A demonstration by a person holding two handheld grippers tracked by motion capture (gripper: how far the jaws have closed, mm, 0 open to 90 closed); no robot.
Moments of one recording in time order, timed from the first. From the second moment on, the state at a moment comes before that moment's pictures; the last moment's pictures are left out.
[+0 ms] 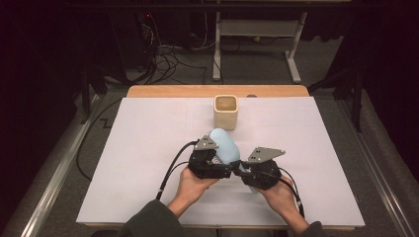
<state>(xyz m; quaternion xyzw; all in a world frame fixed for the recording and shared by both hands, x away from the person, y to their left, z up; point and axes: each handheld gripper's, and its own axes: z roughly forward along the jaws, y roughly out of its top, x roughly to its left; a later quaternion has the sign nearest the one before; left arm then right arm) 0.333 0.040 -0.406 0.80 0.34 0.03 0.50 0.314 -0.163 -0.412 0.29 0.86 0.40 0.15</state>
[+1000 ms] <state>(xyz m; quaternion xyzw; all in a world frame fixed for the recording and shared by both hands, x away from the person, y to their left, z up) 0.326 0.045 -0.397 0.80 0.33 0.03 0.50 0.316 -0.155 -0.408 0.28 0.86 0.41 0.14</state>
